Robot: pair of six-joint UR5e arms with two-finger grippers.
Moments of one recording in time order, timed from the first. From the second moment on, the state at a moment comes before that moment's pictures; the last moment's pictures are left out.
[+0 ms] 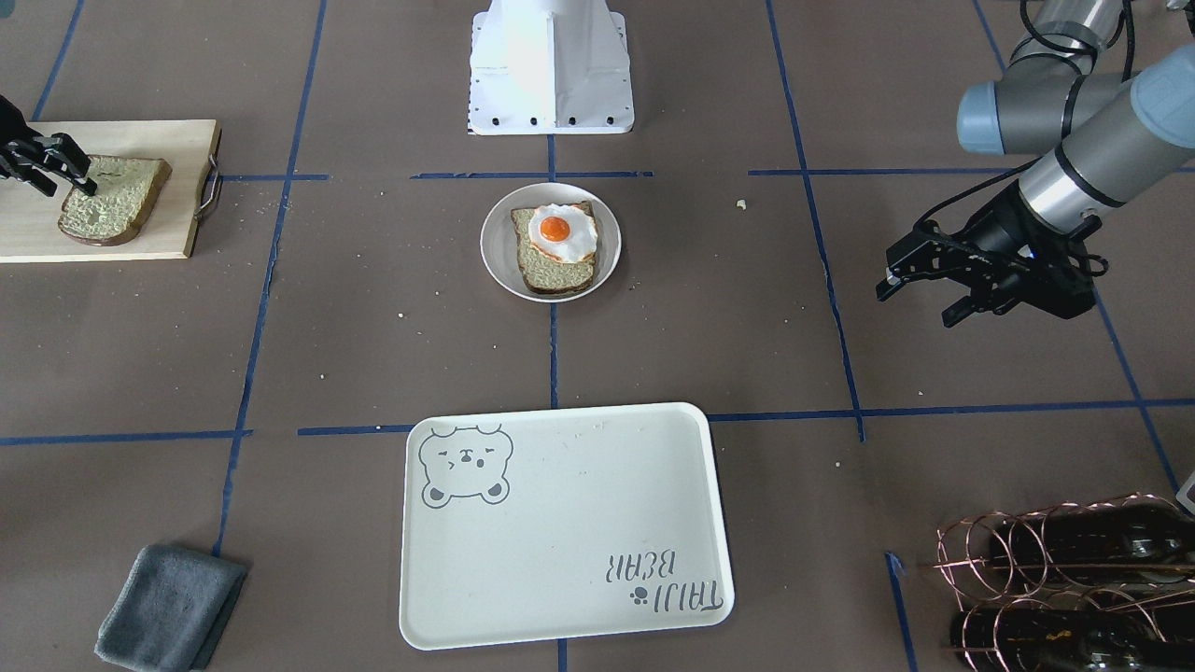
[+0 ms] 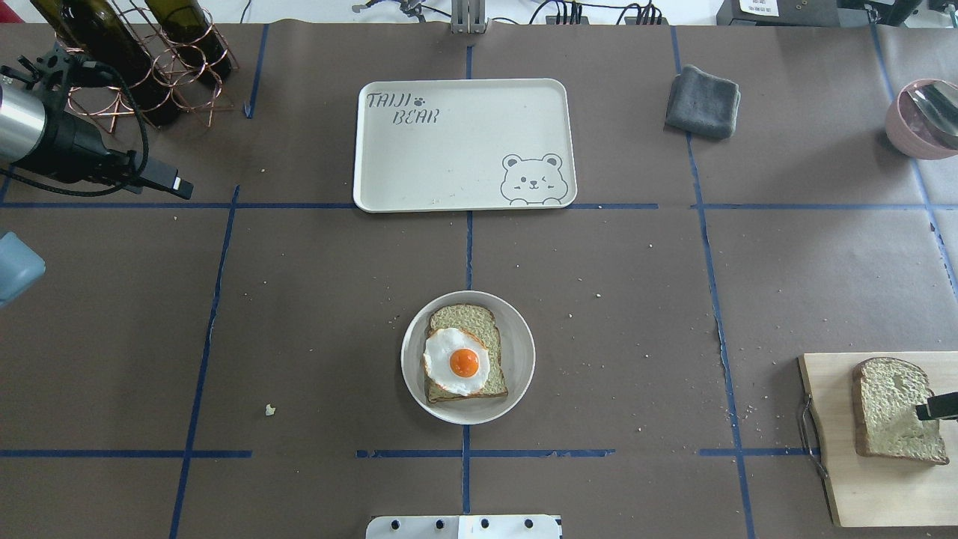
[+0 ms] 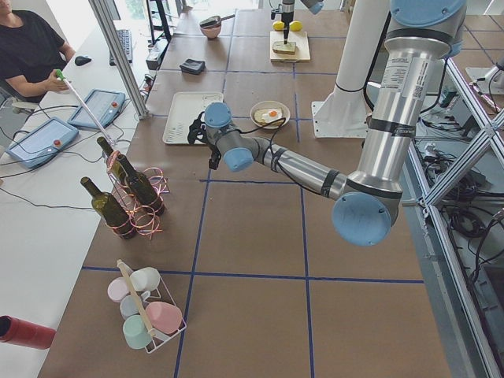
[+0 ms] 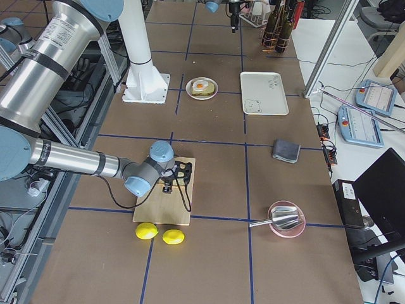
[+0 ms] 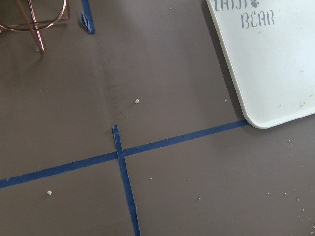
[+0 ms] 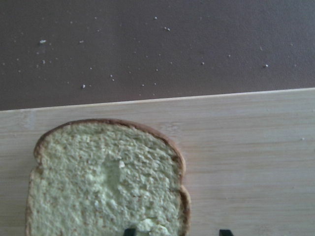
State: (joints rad) left arm -1.04 -1.77 -1.71 -2.17 -2.35 -0.77; right arm 0.76 -2.12 1.76 -0.51 2.12 1.09
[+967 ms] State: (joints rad) left arm -1.04 -1.77 -1.73 -2.17 -2.35 -0.78; right arm 0.73 -2.12 1.76 -0.52 2.13 1.09
